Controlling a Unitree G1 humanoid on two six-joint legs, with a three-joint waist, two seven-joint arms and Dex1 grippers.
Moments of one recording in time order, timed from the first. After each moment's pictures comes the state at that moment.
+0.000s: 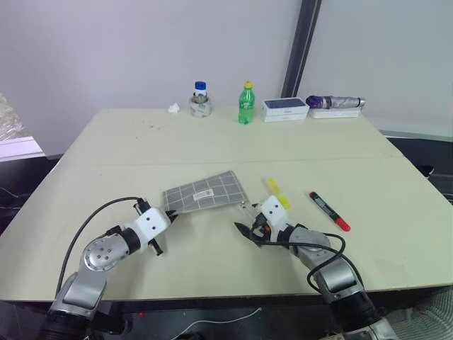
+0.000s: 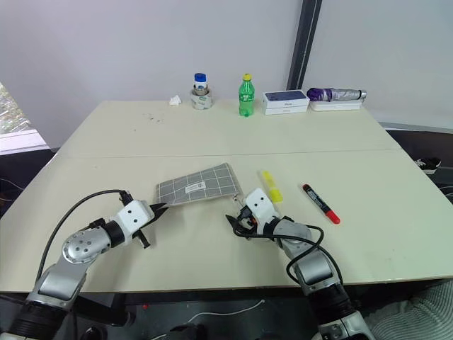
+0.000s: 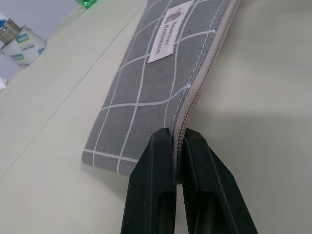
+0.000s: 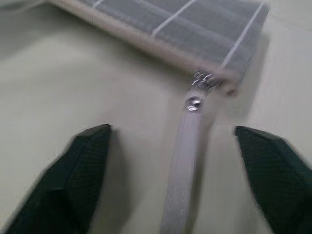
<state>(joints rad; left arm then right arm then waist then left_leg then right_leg) -0.15 0.58 -0.02 -0.03 0.06 -0.06 -0.62 -0.34 -0.29 0.20 0.00 0.05 0.37 0.53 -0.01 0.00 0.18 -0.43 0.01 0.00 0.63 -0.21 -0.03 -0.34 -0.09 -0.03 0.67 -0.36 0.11</state>
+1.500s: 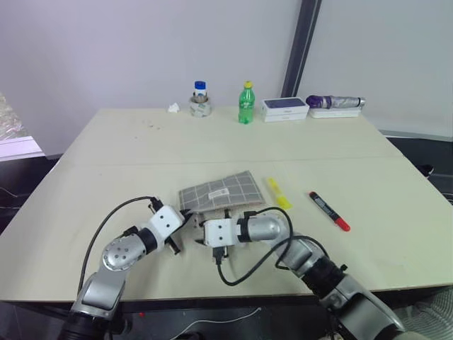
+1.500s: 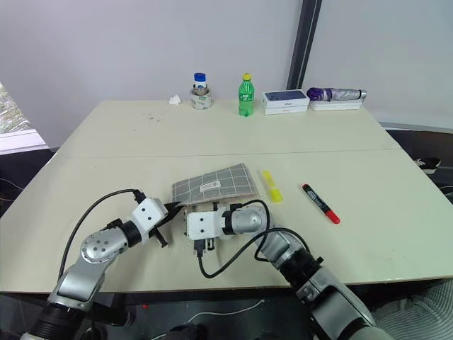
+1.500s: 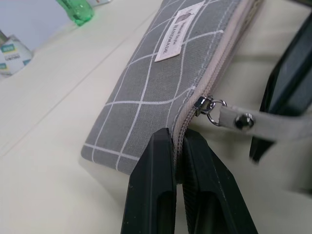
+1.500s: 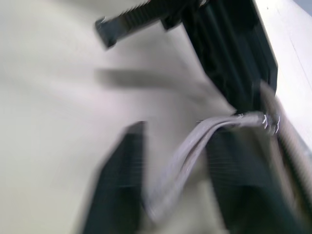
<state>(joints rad) -0.18 0.47 -0.06 -0.08 0.04 0.01 -0.59 -0.61 -0.36 0.53 0.14 -0.23 -0.05 0.86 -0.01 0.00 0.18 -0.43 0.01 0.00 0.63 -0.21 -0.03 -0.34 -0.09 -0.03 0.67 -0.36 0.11</state>
